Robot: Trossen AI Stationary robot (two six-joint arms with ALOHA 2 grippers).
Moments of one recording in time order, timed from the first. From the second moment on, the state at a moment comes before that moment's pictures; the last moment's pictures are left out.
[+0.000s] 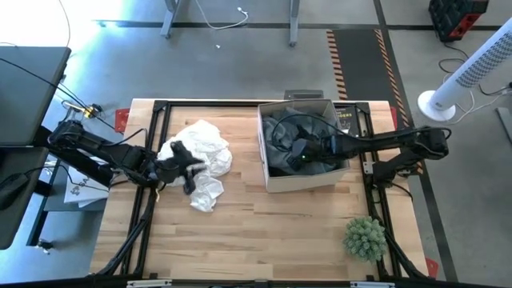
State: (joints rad) left arm -0.36 0.79 0.62 -0.59 -0.61 -0.46; right arm -0.07 1.47 0.91 -0.59 0.51 0.56
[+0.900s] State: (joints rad) left arm -0.17 1.52 0.65 -0.35 -0.19 -0.30; right arm 0.45 1.30 1.20 -0.58 0.92 0.50
